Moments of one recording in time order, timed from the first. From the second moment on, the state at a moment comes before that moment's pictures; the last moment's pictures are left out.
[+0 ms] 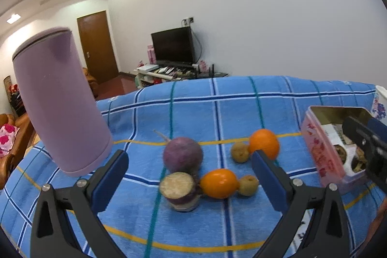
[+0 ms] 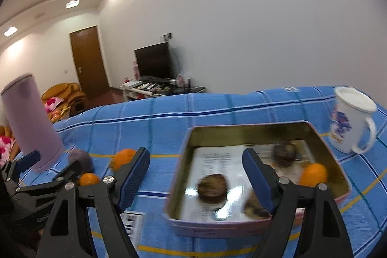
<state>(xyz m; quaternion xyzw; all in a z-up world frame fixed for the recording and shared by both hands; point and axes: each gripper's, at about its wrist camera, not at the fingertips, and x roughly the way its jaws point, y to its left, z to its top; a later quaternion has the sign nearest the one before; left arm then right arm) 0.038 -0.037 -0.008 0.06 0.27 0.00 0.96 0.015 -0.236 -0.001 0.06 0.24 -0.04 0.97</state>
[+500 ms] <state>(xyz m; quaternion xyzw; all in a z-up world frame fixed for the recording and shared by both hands) 0.075 0.045 -0.005 0.05 0.31 0.10 0.94 0.047 -0.168 -0.022 0.01 0.33 0.04 0.94</state>
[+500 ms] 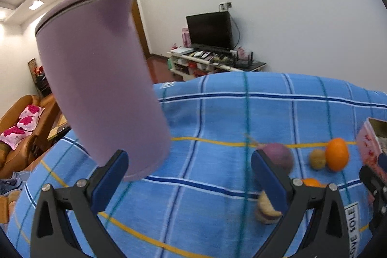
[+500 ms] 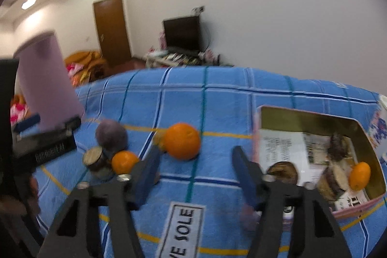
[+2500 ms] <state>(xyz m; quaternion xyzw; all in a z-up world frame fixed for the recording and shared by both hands) 0.084 0.006 -0.047 0.09 0.42 -0.10 0.90 0.031 -0.167 -0.032 0.04 0.36 0.09 0.93</state>
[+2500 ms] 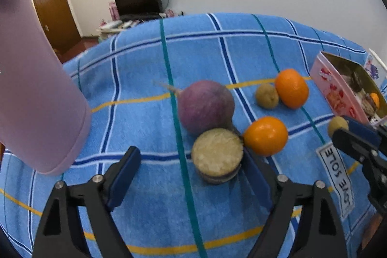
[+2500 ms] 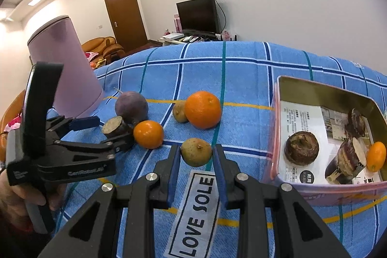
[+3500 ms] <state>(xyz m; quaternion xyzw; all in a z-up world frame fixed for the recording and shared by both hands) 0.055 0.030 0.012 -0.02 0.27 -0.10 0.96 0.018 -0.195 -0.001 0.08 0.27 0.10 0.95</state>
